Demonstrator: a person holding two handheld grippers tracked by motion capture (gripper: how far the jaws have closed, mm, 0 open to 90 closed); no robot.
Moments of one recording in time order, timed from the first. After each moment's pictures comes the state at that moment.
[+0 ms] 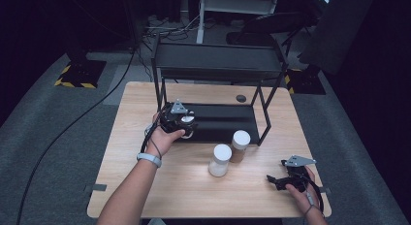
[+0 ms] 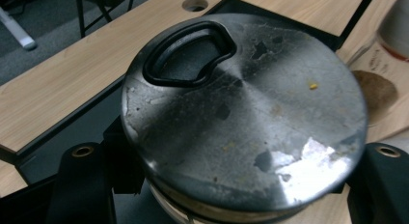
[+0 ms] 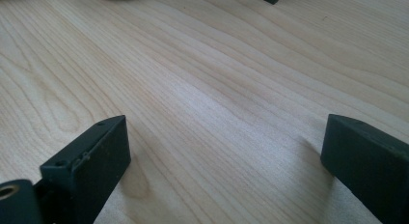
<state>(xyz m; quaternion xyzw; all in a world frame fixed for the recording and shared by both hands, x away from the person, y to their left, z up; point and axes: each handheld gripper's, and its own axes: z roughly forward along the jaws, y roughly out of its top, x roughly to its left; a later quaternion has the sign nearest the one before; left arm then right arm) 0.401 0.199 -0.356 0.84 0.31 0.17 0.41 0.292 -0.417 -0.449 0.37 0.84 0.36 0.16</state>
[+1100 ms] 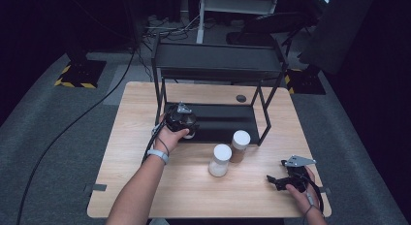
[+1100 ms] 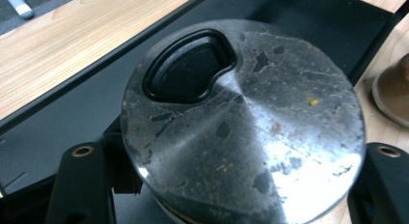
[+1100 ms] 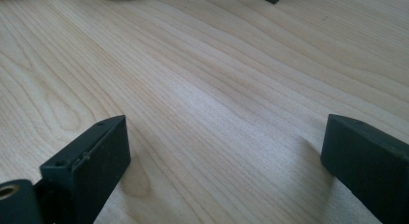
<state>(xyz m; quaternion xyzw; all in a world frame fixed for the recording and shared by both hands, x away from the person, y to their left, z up) 0.430 0.180 -0.386 0.84 0.34 0.16 0.38 0.292 -0.417 -0.449 0.37 0.84 0.36 0.16</state>
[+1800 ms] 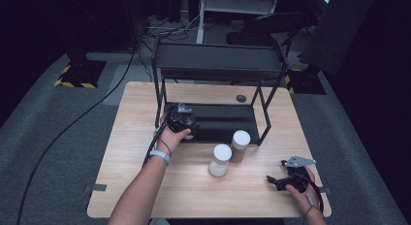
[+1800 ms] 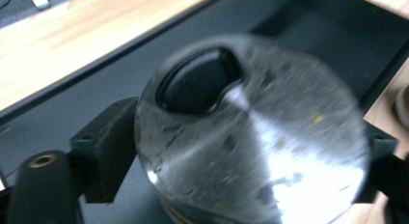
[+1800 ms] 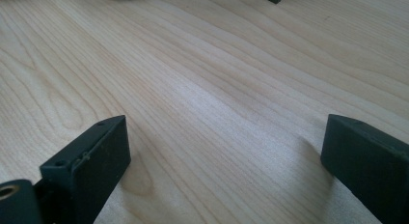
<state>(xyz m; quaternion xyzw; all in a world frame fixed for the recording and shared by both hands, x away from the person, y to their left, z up) 0.423 0.175 -0.391 0.82 0.37 0.17 0.40 0.291 -0.417 -0.450 0.36 0.84 0.36 0.16</state>
